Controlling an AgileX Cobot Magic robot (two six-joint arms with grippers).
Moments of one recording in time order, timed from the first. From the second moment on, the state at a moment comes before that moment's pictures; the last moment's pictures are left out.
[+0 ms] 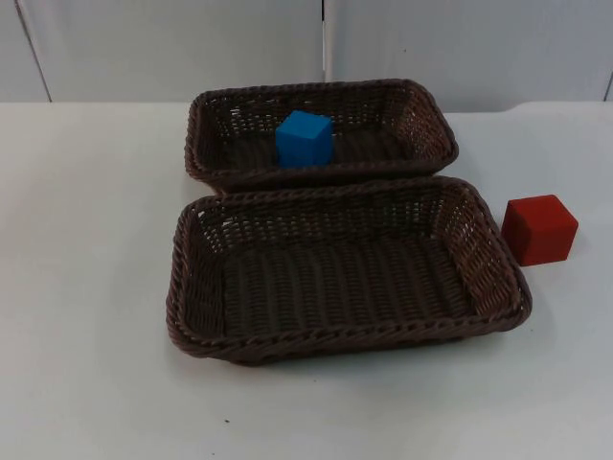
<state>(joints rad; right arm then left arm) 0.12 0.00 -0.52 -0.06 1.08 0.04 -0.28 1.27 -1.08 -0.42 0.56 0.38</state>
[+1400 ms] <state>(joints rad) 0.12 0.00 -0.52 -0.06 1.08 0.04 -0.28 0.58 -0.61 -0.32 0.56 0.23</state>
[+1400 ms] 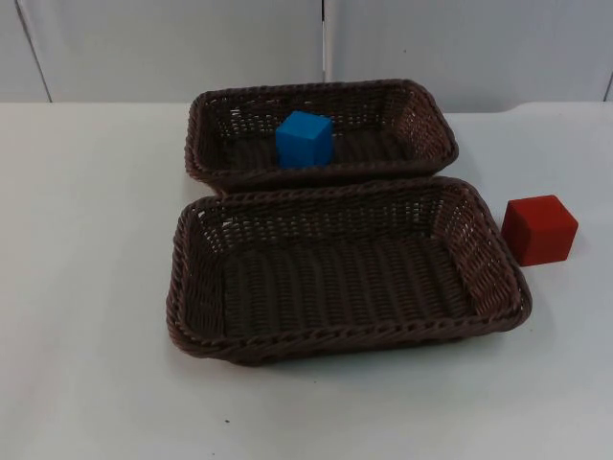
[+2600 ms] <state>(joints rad) 0.12 0.20 -0.55 -0.06 1.02 0.06 -0.28 0.58 -0.61 -0.32 0.57 0.23</state>
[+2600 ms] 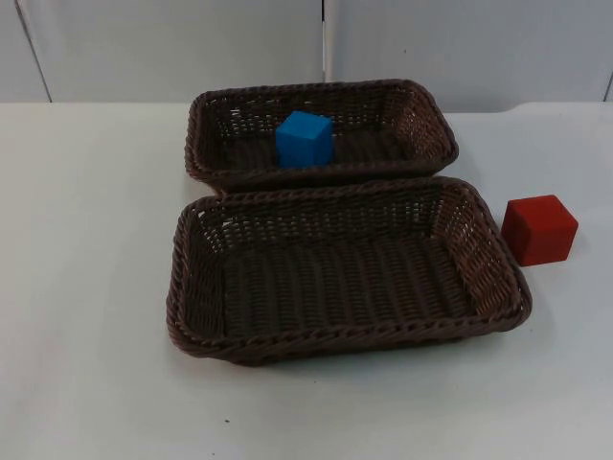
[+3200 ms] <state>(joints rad) 0.12 1.00 -0.75 0.01 0.78 0.06 -0.28 0.58 -0.61 -0.32 0.57 0.23</state>
